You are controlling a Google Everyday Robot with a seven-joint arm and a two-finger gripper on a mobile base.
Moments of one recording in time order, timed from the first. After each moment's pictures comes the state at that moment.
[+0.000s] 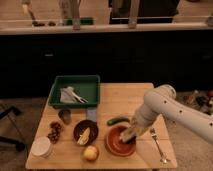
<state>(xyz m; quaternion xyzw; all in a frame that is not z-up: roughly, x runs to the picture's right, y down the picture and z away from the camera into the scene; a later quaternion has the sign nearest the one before) 0.157 0.200 0.727 -0.32 -0.17 -0.12 0.92</state>
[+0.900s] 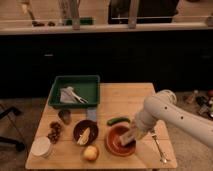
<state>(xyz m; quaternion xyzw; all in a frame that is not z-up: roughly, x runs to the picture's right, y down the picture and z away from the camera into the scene) 0.151 0.217 0.722 -0.32 -0.17 -0.10 0.93</state>
